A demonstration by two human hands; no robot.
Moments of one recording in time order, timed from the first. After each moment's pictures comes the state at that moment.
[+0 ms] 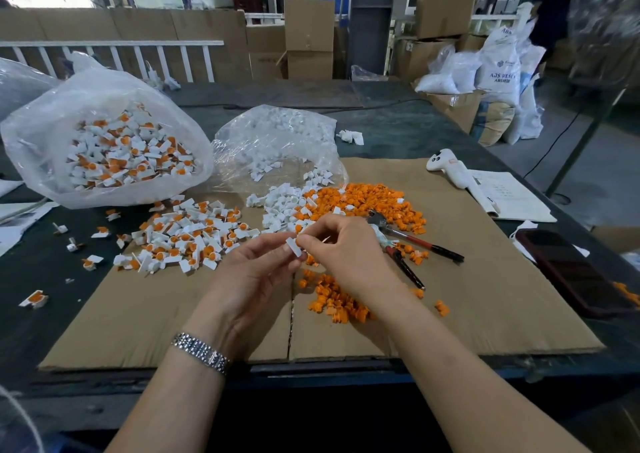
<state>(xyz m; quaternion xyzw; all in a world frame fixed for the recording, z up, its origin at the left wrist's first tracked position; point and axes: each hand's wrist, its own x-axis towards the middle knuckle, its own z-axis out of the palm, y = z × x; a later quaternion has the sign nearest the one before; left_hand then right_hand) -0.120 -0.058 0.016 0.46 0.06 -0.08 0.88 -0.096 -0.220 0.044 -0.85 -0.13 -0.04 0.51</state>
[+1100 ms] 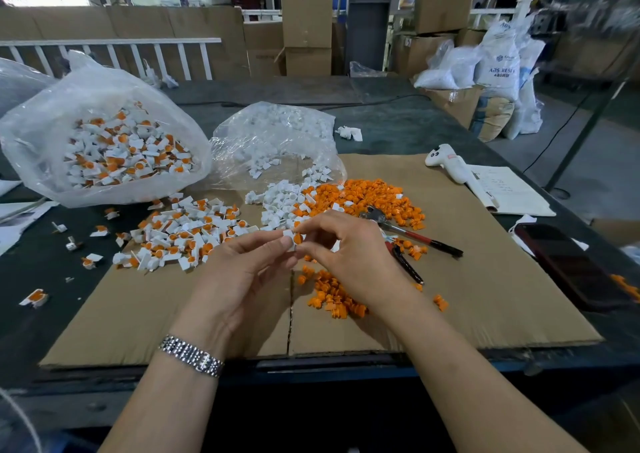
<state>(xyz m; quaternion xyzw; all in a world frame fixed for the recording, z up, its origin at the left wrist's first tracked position) -0.123 -0.050 0.025 0.54 0.08 -0.02 0.84 -0.109 -0.231 0.048 -0.85 -0.27 -0.14 0.44</state>
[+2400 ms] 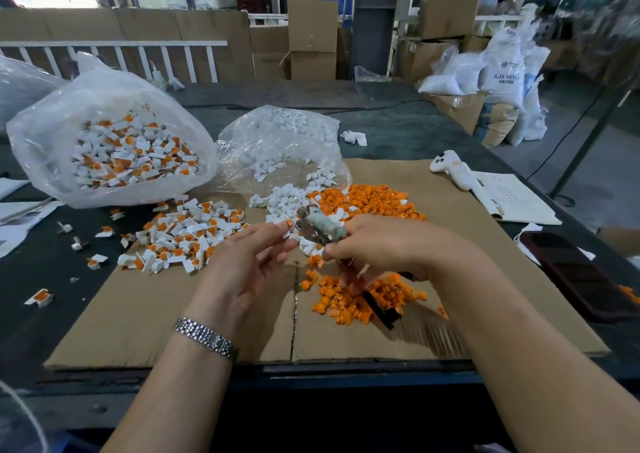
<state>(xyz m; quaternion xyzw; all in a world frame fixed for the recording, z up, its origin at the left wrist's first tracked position) -0.106 -0.054 0.034 0.49 0.13 0.00 0.86 -0.086 -0.251 0.102 -0.87 -0.13 0.28 0.38</state>
